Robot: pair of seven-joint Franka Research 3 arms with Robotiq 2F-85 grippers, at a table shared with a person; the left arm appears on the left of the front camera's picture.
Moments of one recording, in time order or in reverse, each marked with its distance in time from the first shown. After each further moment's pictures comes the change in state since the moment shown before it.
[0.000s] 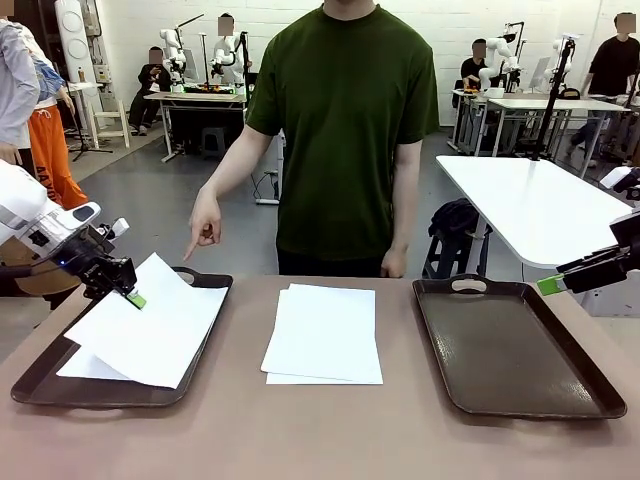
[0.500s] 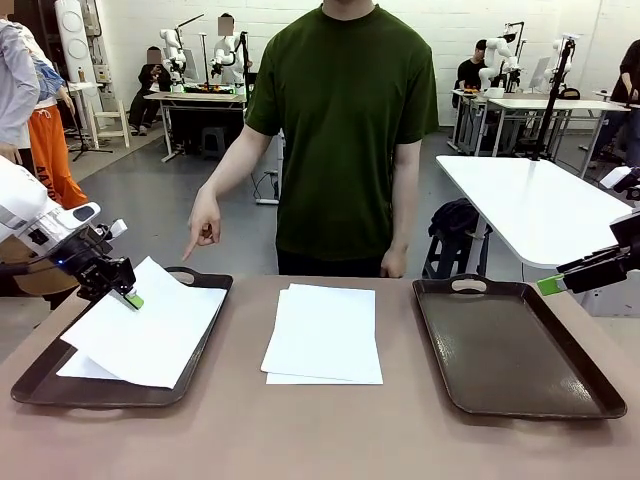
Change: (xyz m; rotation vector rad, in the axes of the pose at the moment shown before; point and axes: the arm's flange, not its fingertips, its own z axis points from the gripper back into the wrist) left arm 0.000 0.002 0.003 0.047 0.008 0.026; right arm 0.000 0.000 0.000 0.000 0.000 0.000
